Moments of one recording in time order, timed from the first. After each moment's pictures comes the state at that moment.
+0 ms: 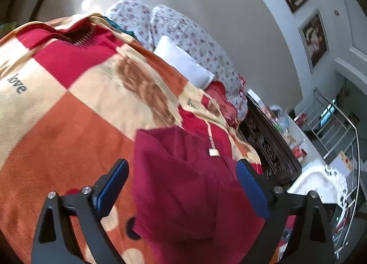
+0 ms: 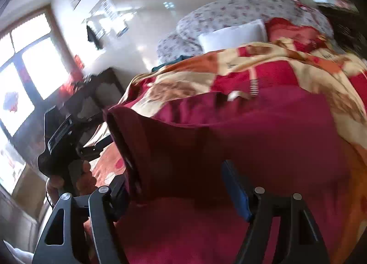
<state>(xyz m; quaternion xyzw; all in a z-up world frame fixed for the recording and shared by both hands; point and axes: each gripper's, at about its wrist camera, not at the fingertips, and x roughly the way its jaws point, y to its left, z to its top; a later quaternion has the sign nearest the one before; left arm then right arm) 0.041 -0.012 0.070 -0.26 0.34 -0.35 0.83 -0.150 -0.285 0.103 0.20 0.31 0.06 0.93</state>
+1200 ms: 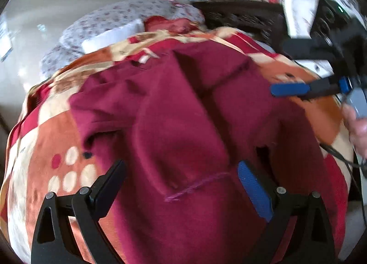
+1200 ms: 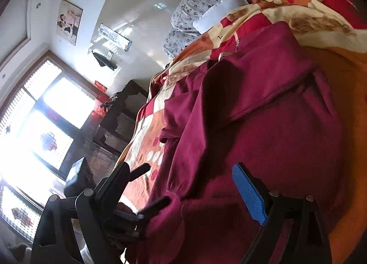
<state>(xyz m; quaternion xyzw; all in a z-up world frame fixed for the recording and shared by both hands) -0.171 -0.121 0.042 0.22 0.31 -0.41 0.83 -0.246 -0.327 0.073 0.37 0.31 0.14 0.86</state>
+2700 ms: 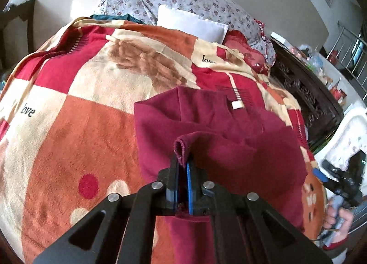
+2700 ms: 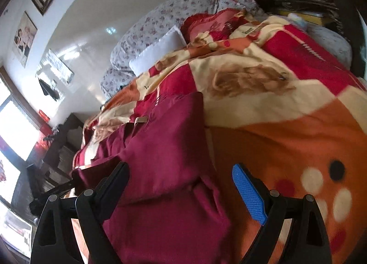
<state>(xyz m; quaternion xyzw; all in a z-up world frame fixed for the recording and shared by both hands) 0.019 -0.064 0.090 -0.06 0.43 -0.29 0.85 -0.184 -0.447 0.092 0.32 0.31 -0.08 0.89</state>
